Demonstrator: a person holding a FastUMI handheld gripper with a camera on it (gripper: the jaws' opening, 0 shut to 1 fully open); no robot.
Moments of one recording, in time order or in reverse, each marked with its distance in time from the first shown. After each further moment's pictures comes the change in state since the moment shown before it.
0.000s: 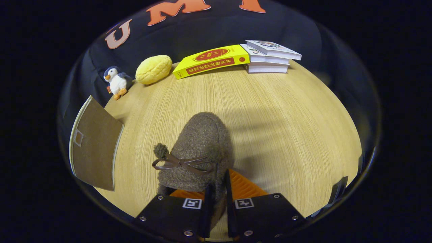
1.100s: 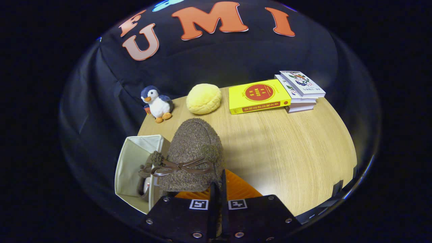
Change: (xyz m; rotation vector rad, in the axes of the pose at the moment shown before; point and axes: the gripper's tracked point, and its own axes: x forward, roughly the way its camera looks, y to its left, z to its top) arm -0.129 0.197 0.105 -0.024 -0.075 0.145
